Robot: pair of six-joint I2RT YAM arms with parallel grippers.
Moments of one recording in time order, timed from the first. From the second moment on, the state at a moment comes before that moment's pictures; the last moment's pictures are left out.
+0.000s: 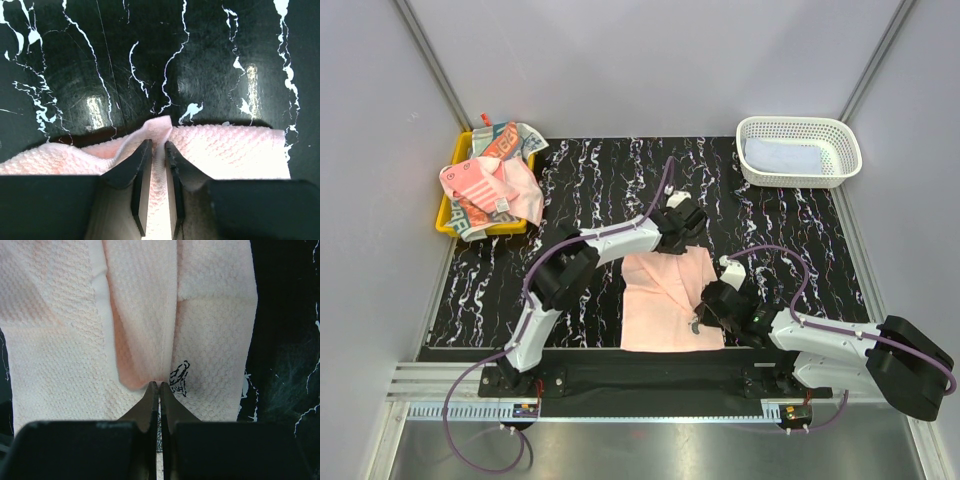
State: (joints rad) left arm -0.87 2.17 1.64 -0.52 -0.34 -0.64; right arm 0.94 1.09 0.33 -0.09 0.36 0.95
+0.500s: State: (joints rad) left arm -0.86 2.09 1.59 -0.49 -0.34 -0.64; right arm 0.94 1.08 0.33 -0.10 0.36 0.95
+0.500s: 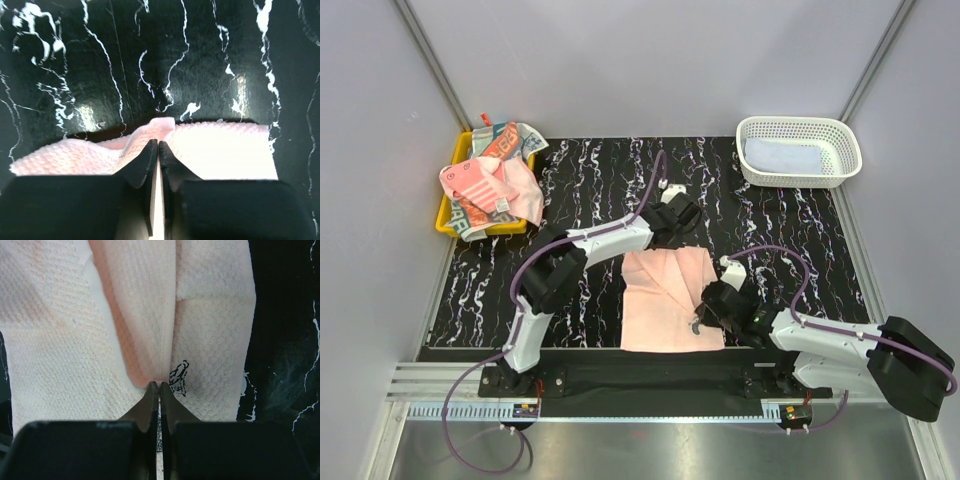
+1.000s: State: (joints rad) left arm -0.79 1.94 1.48 -0.45 -0.34 -0.65; right arm 0.93 1.07 0.63 -0.31 0.47 0.85
